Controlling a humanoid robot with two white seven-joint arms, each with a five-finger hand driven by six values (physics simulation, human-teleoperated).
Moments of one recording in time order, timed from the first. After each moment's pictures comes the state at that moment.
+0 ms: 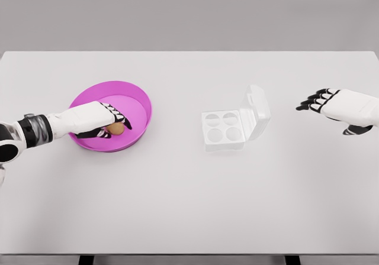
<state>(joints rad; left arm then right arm) -0.38 0.59 -0.31 -1.41 -0.60 -0.61 -0.61 -0.32 -0.86 0.20 -1.52 0.65 -0.61 0.61</state>
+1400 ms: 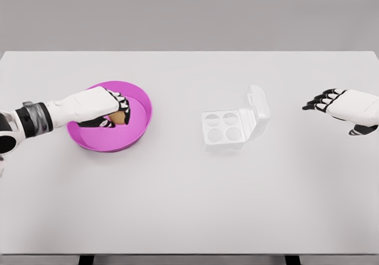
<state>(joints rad) -0.41 0.58 -0.29 -1.50 -0.57 -0.61 -0.61 -0.32 -0.87 0.19 -1.49 0.66 -0.61 0.61</state>
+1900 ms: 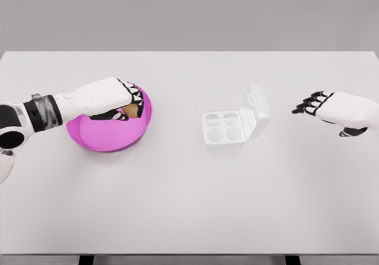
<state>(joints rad) -0.44 0.53 -0.29 -1.56 -0.56 -0.61 -0.61 -0.32 -0.86 0.23 -1.54 0.66 -0.61 0.61</state>
